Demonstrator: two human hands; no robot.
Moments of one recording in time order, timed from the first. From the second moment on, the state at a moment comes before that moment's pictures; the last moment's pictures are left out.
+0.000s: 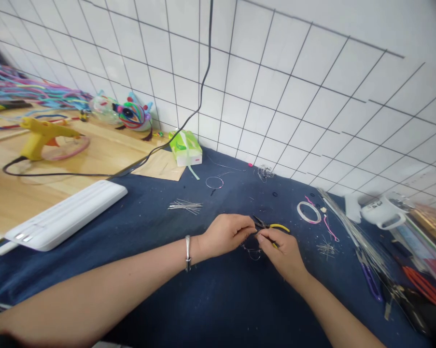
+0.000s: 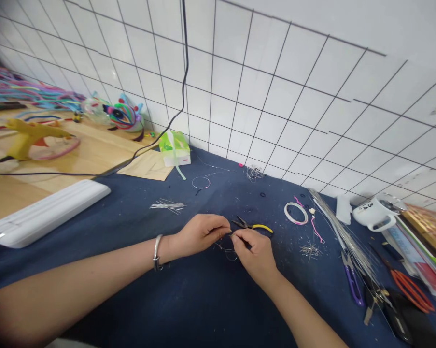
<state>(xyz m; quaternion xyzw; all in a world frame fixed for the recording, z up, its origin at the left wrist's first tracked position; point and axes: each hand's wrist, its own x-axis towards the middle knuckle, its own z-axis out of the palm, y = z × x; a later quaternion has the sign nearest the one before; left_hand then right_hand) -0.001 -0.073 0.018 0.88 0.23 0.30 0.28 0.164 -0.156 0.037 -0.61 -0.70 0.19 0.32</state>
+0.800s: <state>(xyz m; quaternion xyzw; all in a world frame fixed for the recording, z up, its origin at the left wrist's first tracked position) -0.006 -0.064 0.029 0.78 0.30 0.37 0.40 0.201 -0.145 0.022 -0.66 -0.73 -0.09 0.14</state>
